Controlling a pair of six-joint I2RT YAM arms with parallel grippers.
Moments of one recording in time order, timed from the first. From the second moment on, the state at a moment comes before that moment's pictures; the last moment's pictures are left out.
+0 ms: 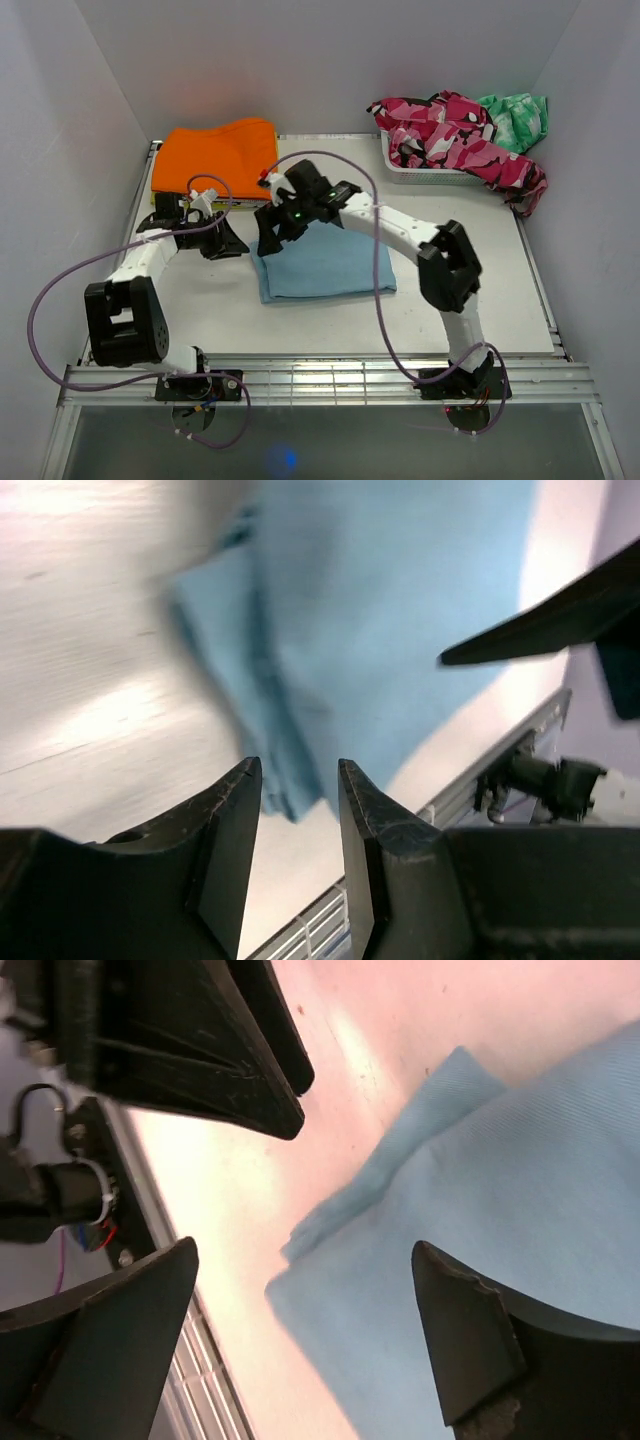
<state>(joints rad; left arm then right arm) 0.13 1.49 0.91 -0.53 0.75 -0.17 0.88 2.14 1.84 -0.51 -0.52 0.20</state>
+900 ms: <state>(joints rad) 0.02 1.86 0.99 -0.42 0.92 -0.23 0.39 1.85 1.07 -0.43 -0.96 0.11</state>
